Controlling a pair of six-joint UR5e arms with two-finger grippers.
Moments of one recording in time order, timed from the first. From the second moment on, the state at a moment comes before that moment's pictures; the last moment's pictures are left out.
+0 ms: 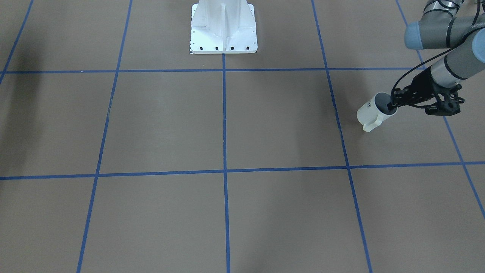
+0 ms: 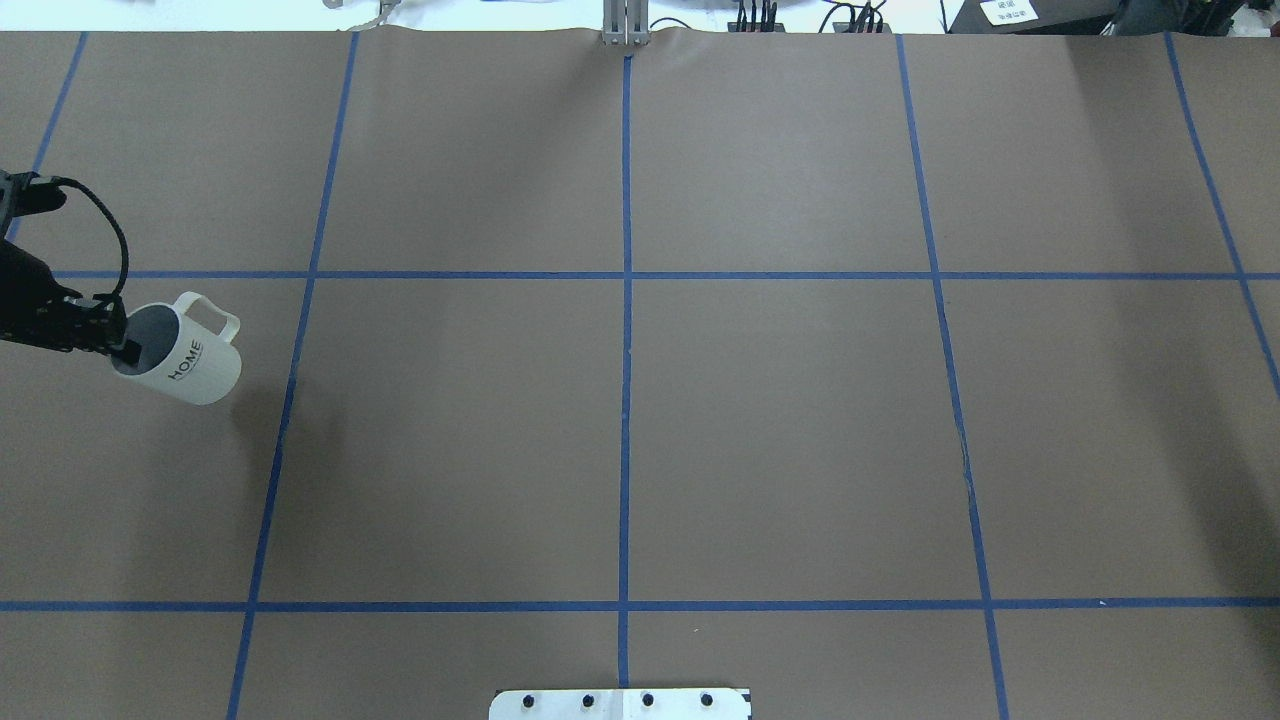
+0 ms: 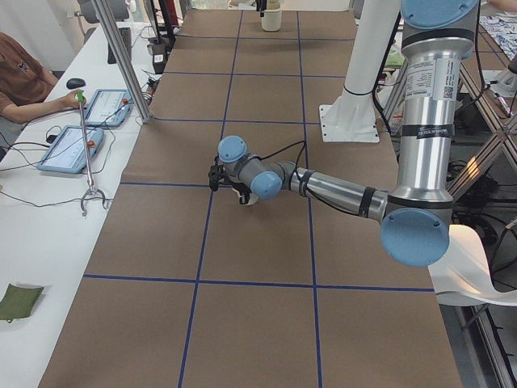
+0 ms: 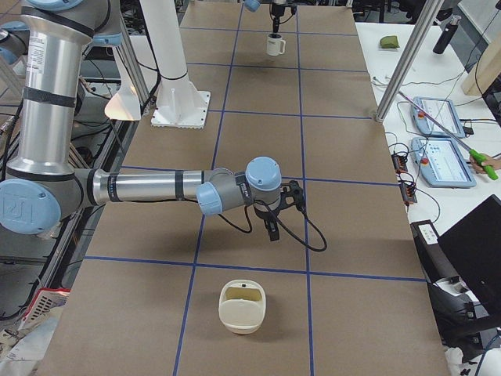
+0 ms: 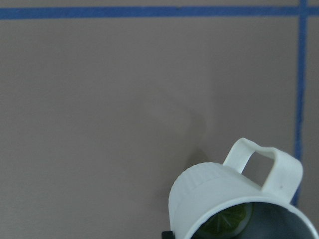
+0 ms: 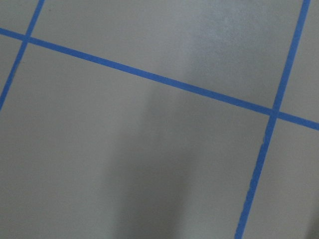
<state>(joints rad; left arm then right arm) -1.04 -1.64 -1.77 -1.94 -2.42 -0.93 1.40 -1.76 1.81 -1.24 2.42 0.07</state>
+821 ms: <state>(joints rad) -0.86 -2.20 -1.57 -1.93 -2.32 -1.65 1.08 -1.54 1.80 -0.90 2.29 0.76</state>
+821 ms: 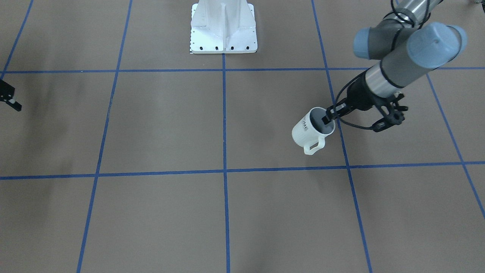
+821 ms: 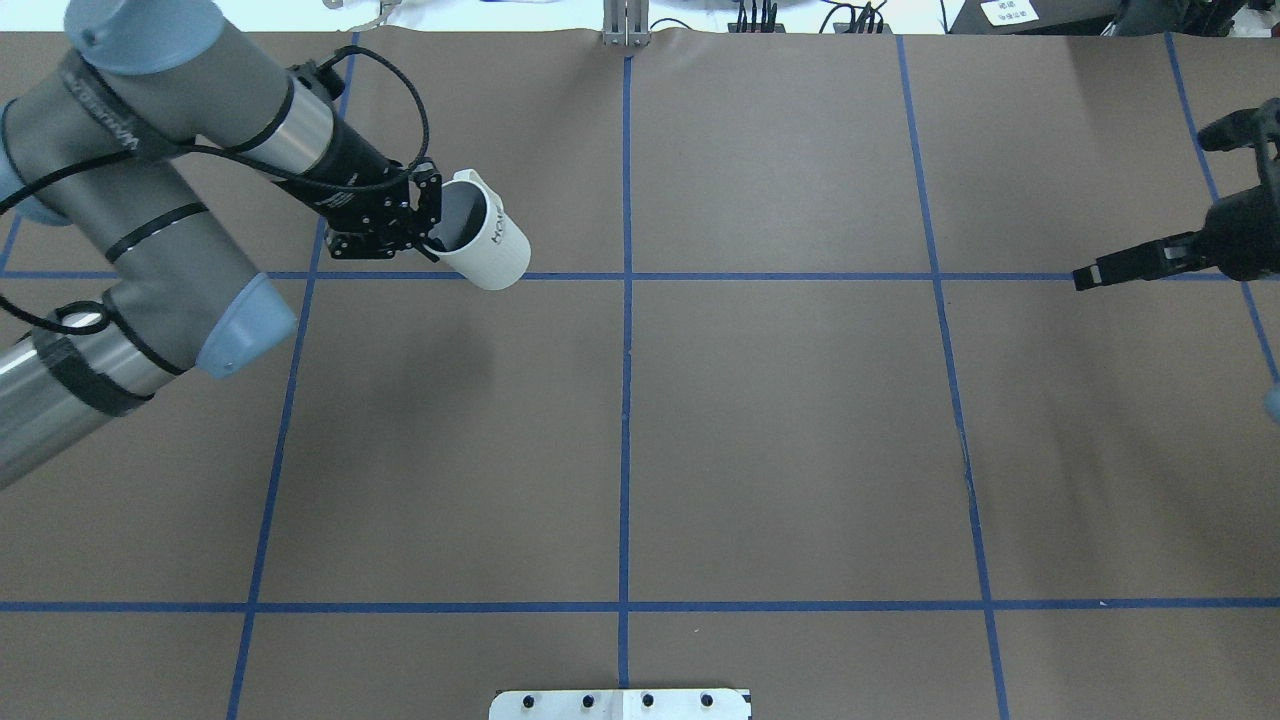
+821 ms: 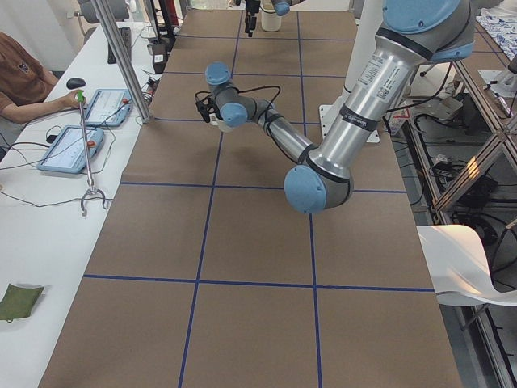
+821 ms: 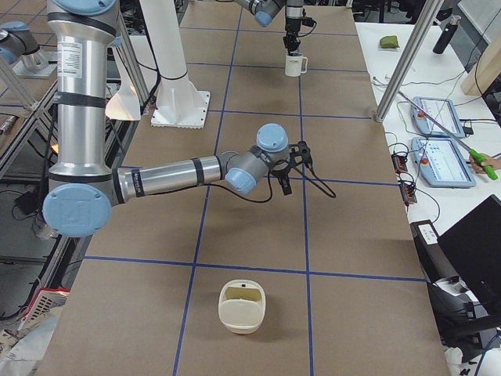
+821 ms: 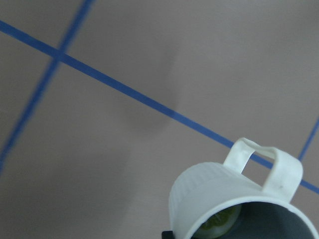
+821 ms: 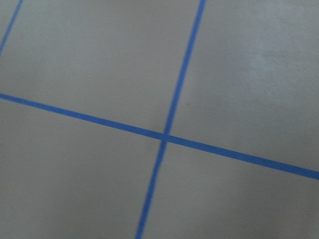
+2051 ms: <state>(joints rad) -0.75 -2.72 -1.16 -1.59 -2.15 -1.71 0.35 -1.18 1.80 -0.90 1.04 1.10</state>
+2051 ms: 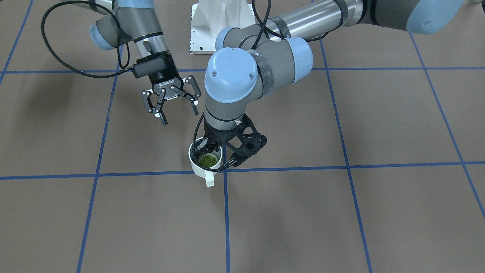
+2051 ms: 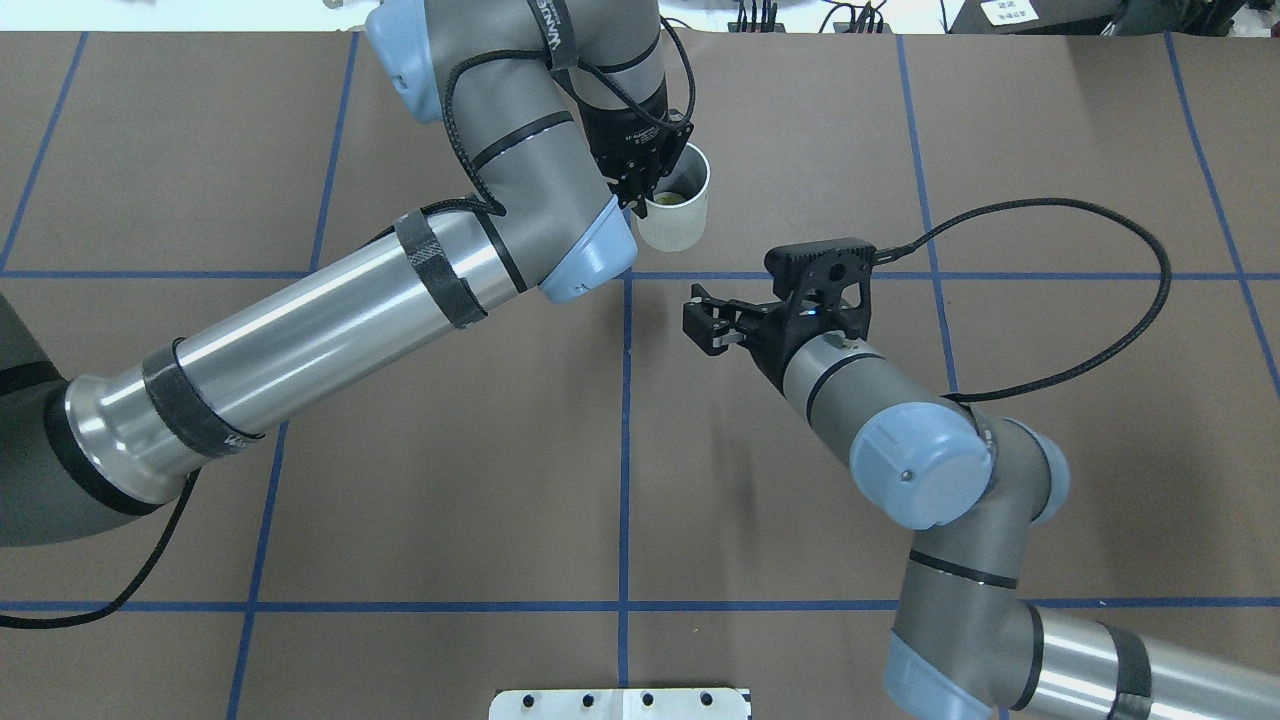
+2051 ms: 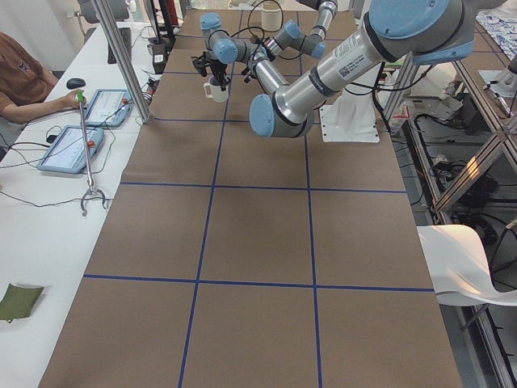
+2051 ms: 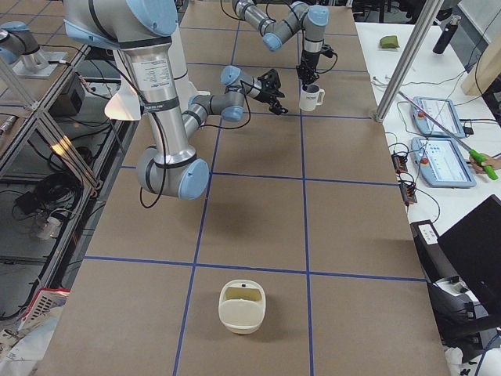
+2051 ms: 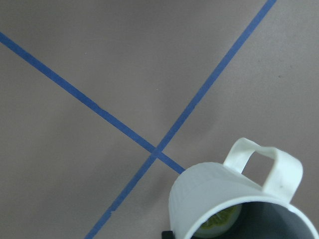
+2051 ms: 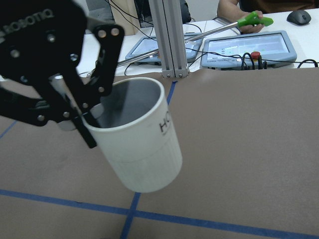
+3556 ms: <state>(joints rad) -0.69 -2.73 -1.17 -1.54 -2.15 -1.72 0.29 -1.06 1.61 -0.90 0.79 1.09</state>
